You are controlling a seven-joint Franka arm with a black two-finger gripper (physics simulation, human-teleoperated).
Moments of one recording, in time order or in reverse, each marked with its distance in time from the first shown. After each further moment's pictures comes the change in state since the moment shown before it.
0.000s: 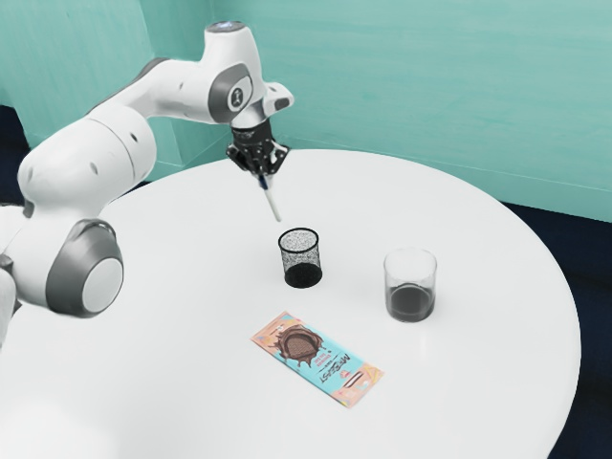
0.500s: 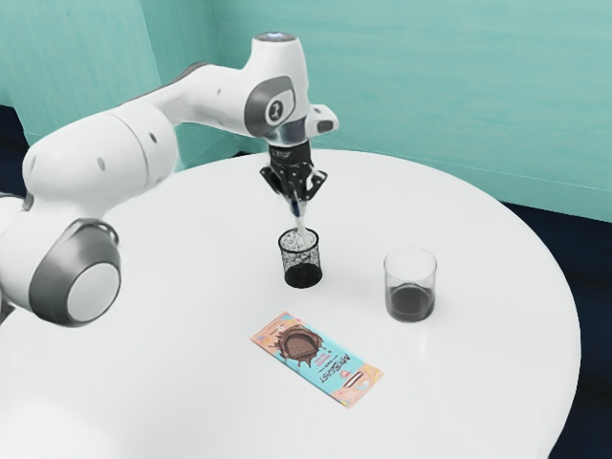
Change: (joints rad) arm -0.182 -0.175 -0.001 -0.216 0.054 -0.067 0.002
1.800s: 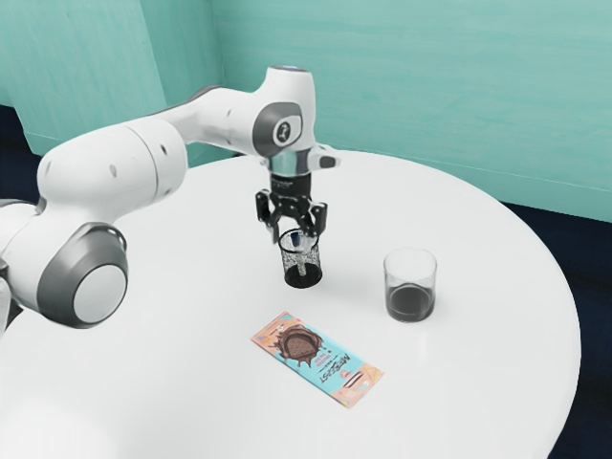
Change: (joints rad) arm 0.044 0.077 -0.073 -0.008 0.000 -0.142 0.025
